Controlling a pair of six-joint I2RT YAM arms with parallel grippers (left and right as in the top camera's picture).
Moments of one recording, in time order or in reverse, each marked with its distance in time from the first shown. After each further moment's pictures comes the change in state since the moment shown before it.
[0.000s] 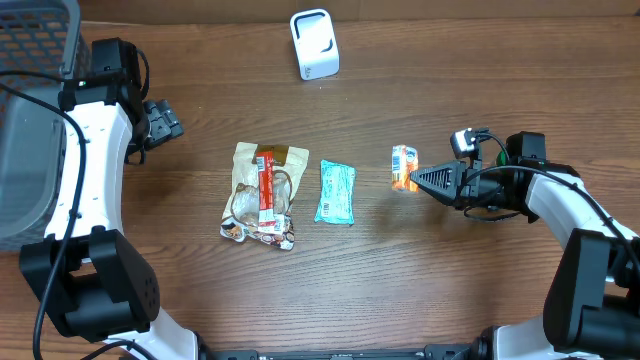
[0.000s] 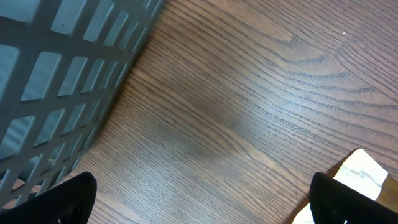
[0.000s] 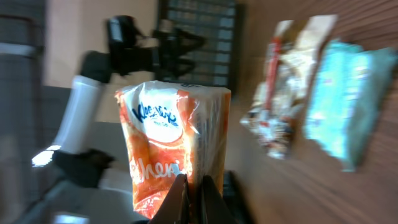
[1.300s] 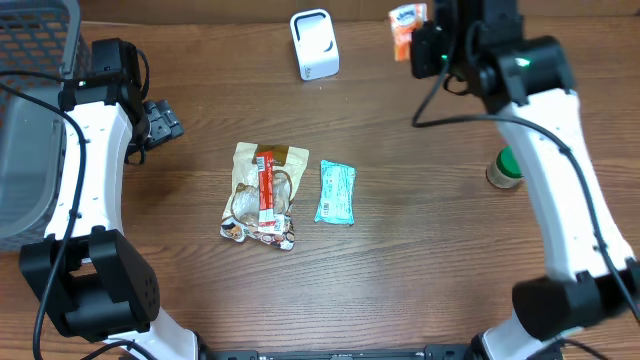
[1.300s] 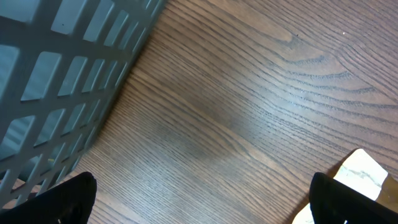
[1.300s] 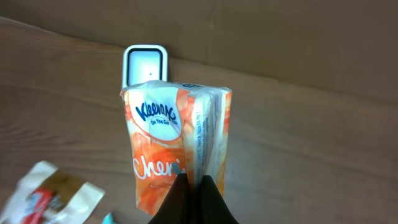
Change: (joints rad) left arm 0.000 0.000 0.000 0.000 0.000 0.000; right arm 0.447 0.116 1.080 -0.230 1.516 0.081
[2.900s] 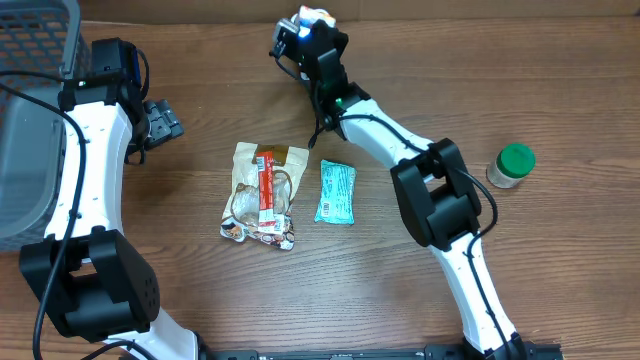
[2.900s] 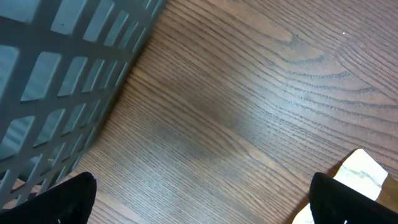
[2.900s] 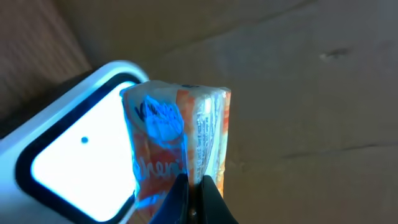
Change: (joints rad) left arm 0.000 0.000 0.000 0.000 0.000 0.000; right arm 0.245 0.724 -0.001 1.194 0.477 -1.077
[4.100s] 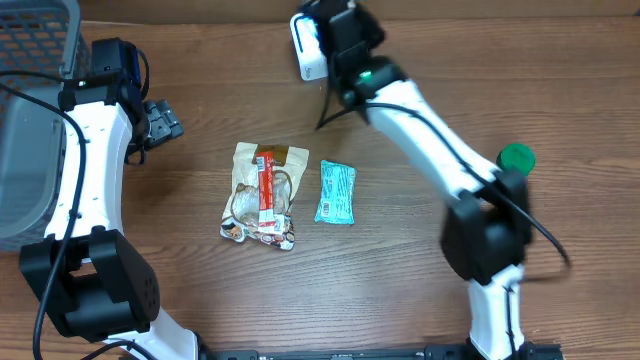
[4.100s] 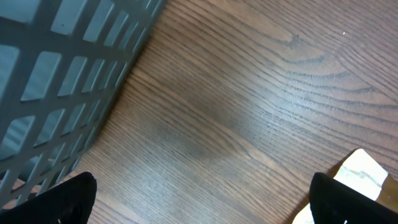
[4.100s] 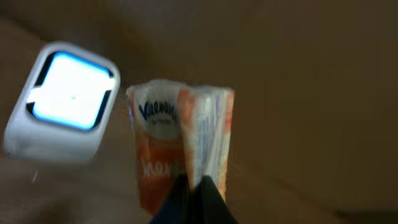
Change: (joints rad) left arm 0.000 0.000 0.000 0.000 0.000 0.000; right arm -0.020 -0.395 0.003 -0.779 0.084 0.734
